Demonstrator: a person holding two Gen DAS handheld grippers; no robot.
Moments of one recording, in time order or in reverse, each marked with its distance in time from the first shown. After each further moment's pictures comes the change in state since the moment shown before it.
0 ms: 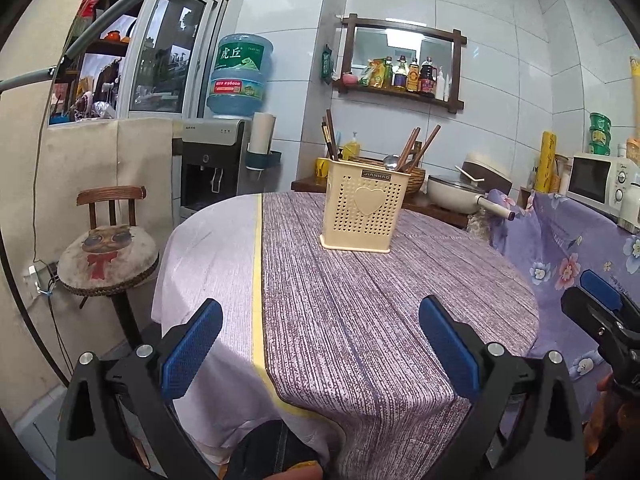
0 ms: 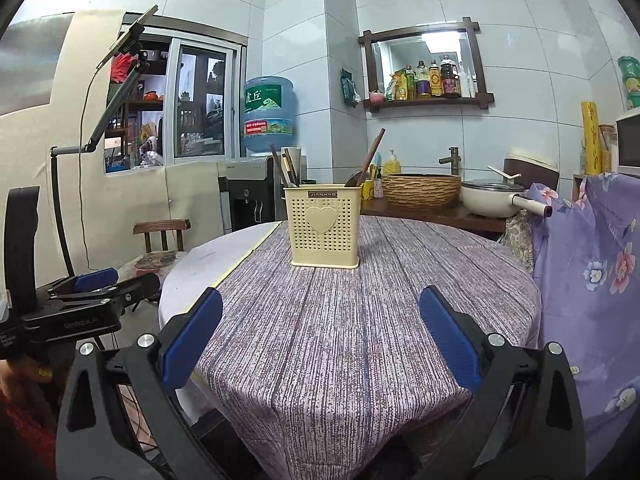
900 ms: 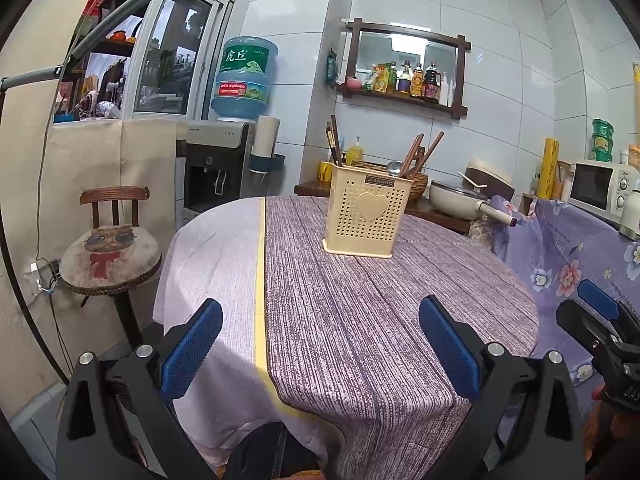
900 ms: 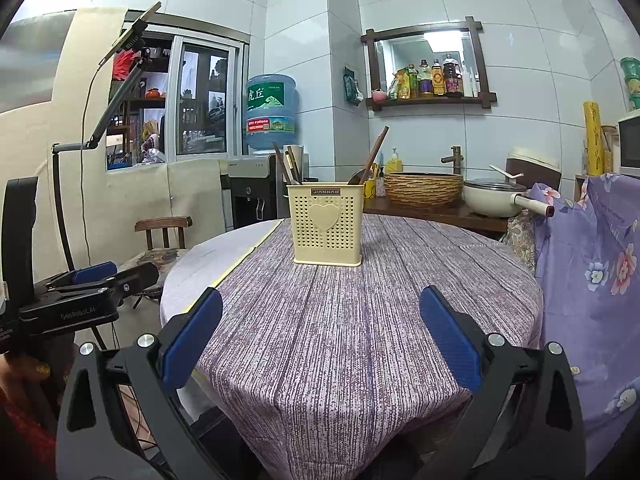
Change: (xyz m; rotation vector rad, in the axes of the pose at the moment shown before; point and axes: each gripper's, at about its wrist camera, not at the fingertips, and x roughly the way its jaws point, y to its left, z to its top) left arm -0.002 -0.001 0.003 -0.016 -0.011 0.011; right arm 0.003 0.003 -0.001 -0.007 0.006 0.005
